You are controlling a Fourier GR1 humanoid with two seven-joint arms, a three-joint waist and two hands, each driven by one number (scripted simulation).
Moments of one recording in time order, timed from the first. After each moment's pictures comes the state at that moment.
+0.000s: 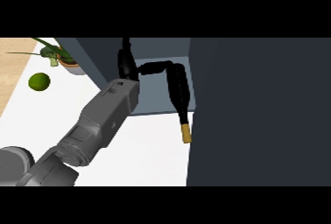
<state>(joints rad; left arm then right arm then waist) -1.17 0.04 -0.31 -0.11 0.69 0.70 -0.51 0.25 -0.11 0.26 -2.50 -0.12 0.20 0.35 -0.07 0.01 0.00</state>
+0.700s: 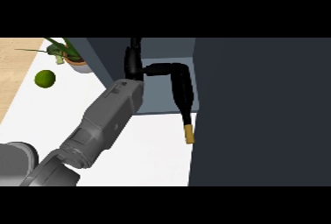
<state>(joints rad) -1.14 0.02 -0.28 -0.20 0.68 0.52 -0.63 0.30 -0.11 0.26 -2.50 -0.12 0.21 0.33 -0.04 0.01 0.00</state>
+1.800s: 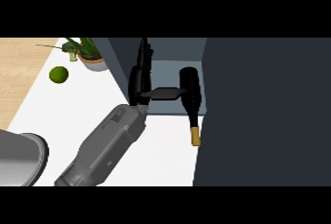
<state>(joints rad) -0.78 0.03 -0.39 -0.81 0.61 0.51 -0.55 0.33 -0.10 0.27 -2.51 -0.12 0.17 0.34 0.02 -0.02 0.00</state>
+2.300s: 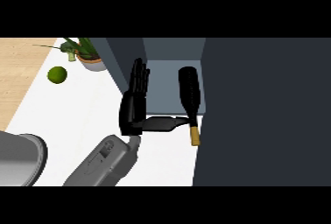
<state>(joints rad) -0.48 0.09 -0.51 -1.24 0.57 0.58 -0.46 0.29 -0.11 0.28 -2.52 -0.11 0.15 0.37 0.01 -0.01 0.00</state>
